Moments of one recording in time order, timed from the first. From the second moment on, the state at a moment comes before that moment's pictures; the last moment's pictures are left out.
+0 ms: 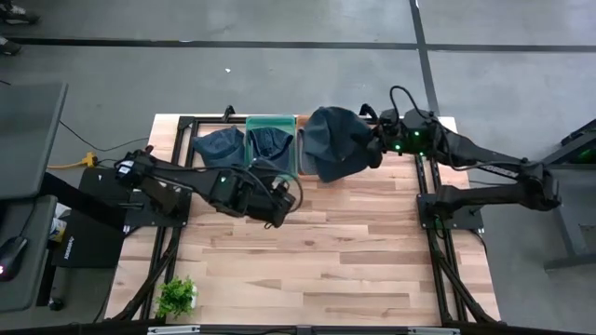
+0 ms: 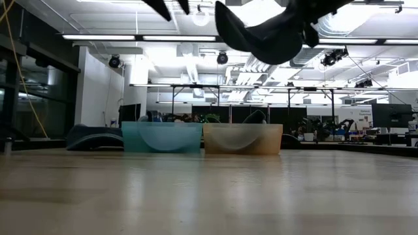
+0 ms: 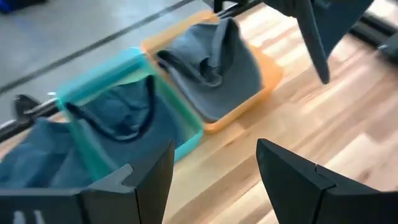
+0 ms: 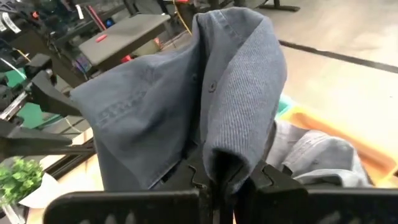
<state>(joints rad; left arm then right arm) -0.29 1.66 1.74 -1.26 -0.83 -1.09 -0.40 0.96 0.90 -0.24 -0.03 0.43</state>
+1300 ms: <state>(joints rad) 0.07 1.91 1.74 -0.06 -0.11 -0.71 -0.40 0.61 0.90 -0.56 0.26 0.45</state>
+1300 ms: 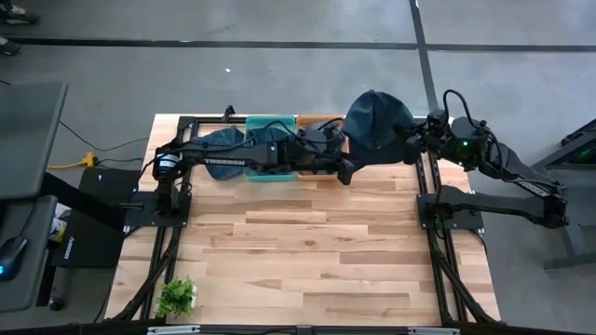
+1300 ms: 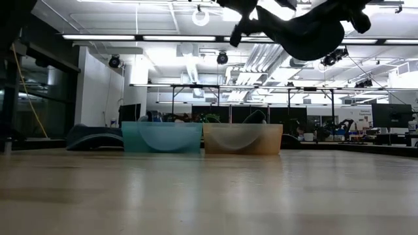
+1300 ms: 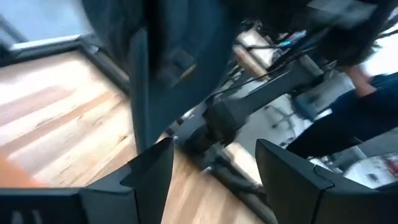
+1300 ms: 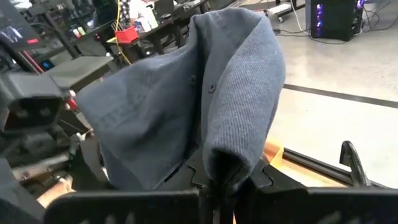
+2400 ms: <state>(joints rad) 0.07 1.91 1.74 -0.17 -0.32 -0.61 -0.40 0.61 0.90 -0.60 0.23 0.49</state>
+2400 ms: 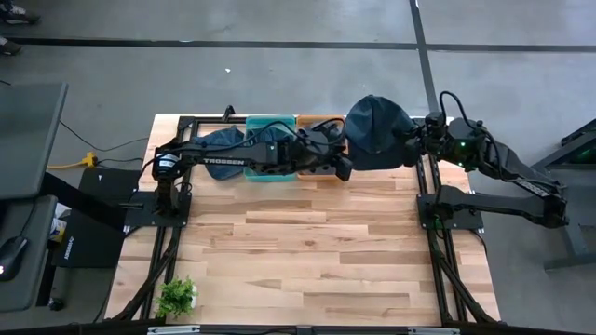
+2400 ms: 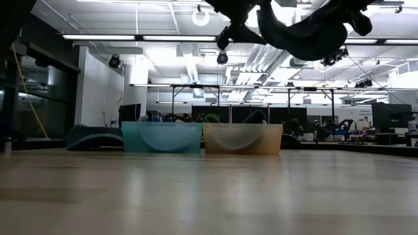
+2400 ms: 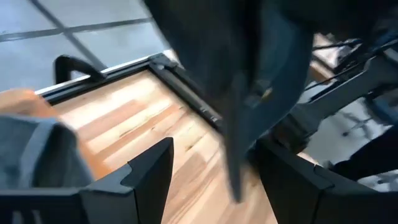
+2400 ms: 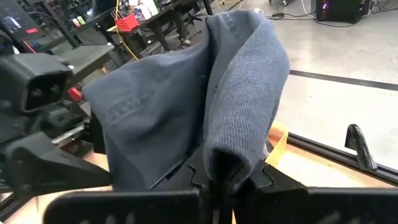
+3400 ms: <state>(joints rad) 0.07 1.91 1.74 0.06 -0.35 -0.66 -0.40 0.68 0.90 -0.60 0.18 0.47</state>
